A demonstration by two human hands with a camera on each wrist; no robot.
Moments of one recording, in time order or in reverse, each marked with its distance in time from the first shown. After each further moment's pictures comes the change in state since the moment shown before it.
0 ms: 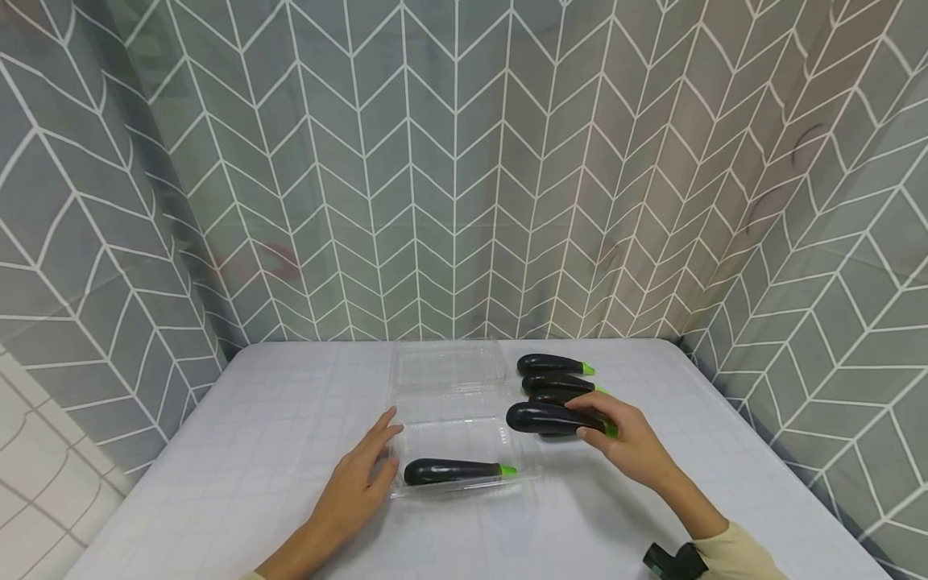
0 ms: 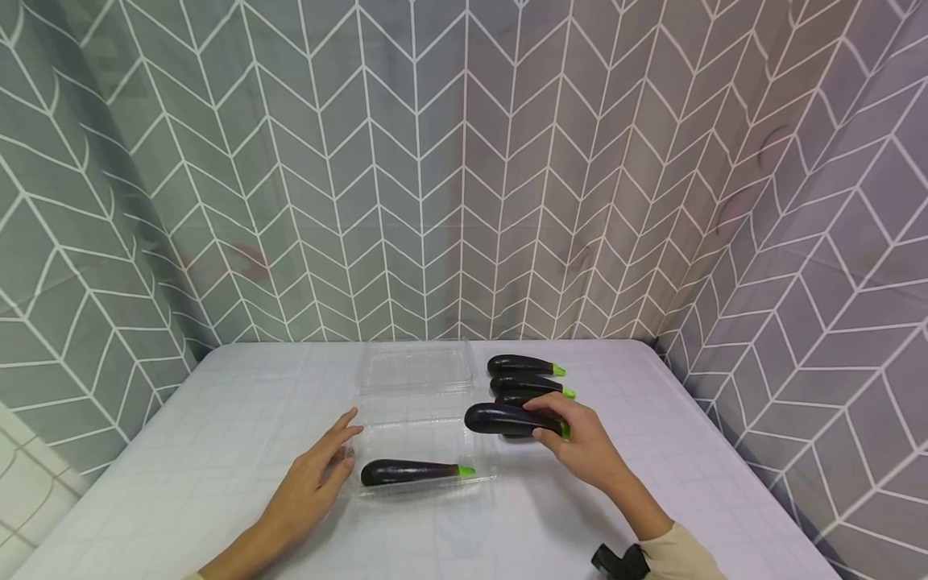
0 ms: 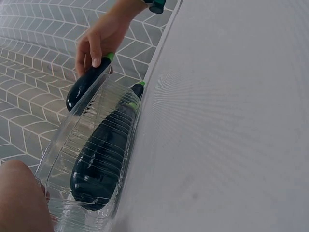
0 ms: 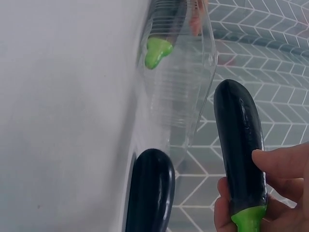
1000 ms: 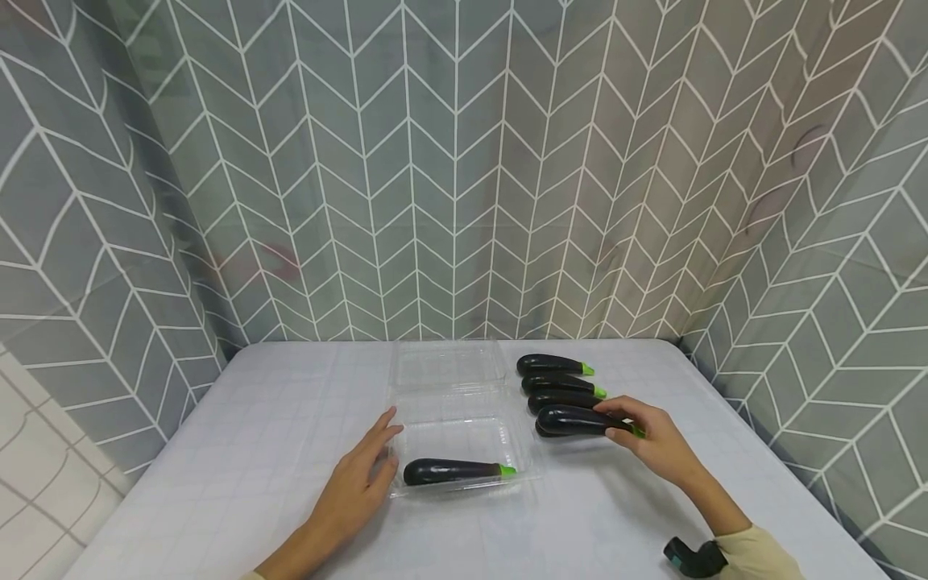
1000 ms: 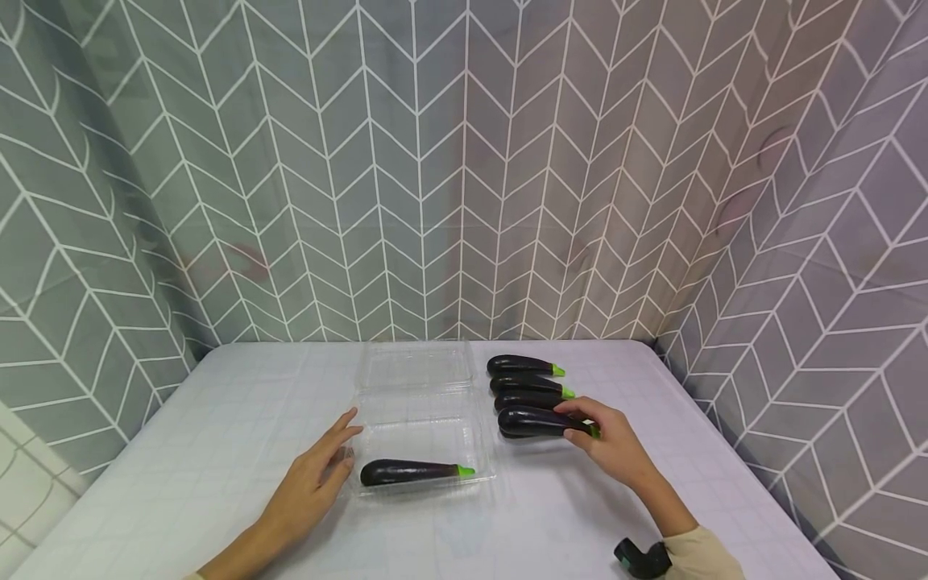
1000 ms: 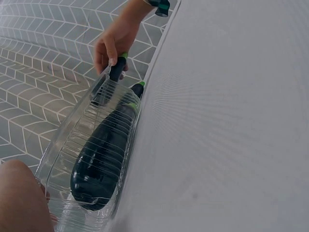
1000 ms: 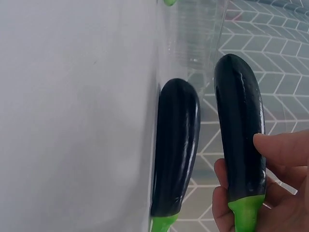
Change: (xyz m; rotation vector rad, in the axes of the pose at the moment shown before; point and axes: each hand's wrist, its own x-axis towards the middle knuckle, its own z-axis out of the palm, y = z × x) left_hand 0.000 0.000 0.000 0.006 0.000 -0.003; right_hand -0.018 0.034 -0.025 -0.050 0.004 0.052
